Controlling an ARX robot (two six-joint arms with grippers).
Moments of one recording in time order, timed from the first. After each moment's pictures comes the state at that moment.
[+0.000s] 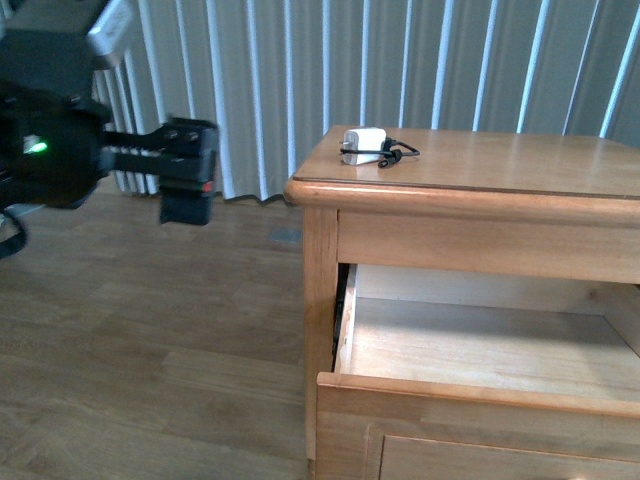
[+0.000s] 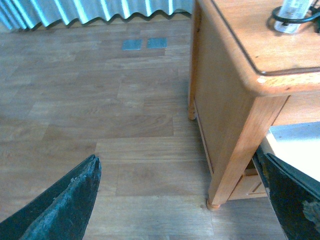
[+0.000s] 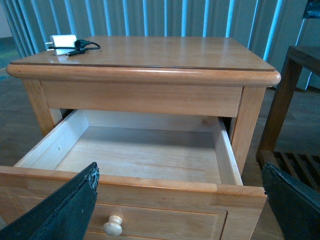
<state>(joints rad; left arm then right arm) -0.28 1.54 0.89 0.39 -0.13 0.07 0.00 0.21 0.00 0.22 0.00 0.00</state>
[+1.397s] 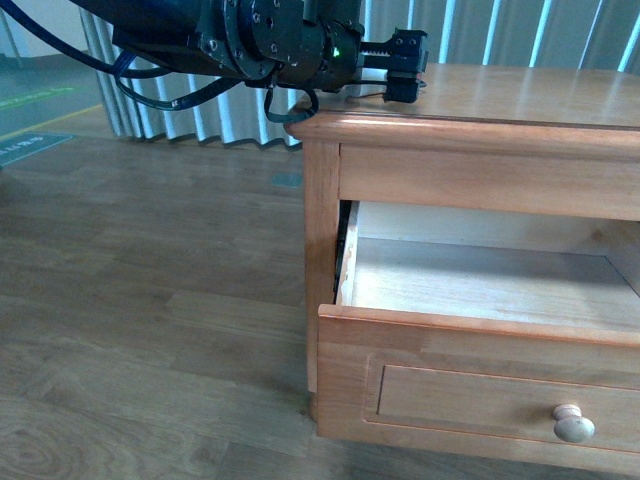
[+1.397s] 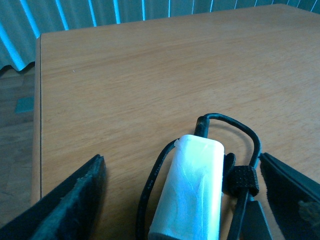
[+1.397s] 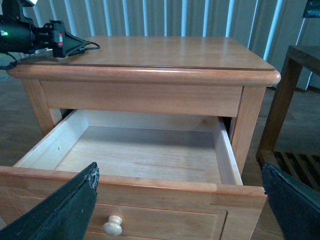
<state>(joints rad) -0.38 2.38 2.00 0.25 0.13 0.05 0.00 0.21 0.00 0.22 0.00 0.00</state>
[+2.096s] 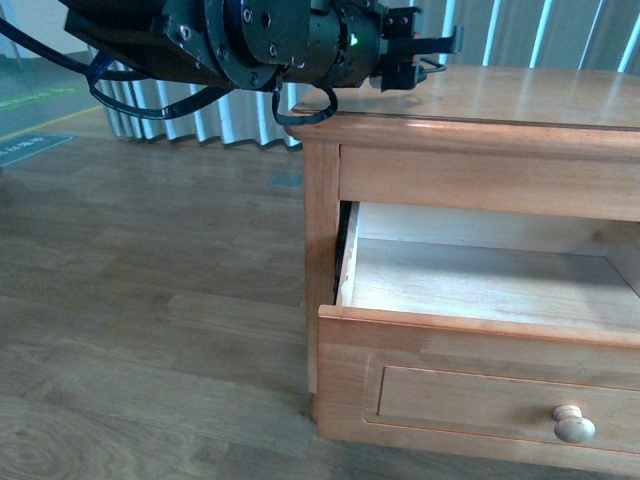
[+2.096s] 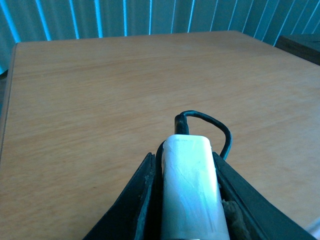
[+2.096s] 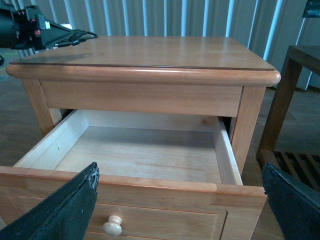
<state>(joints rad) -0.45 2.19 1.69 0.45 0.12 -0.04 0.00 0.21 0.00 0.22 0.00 0.00</state>
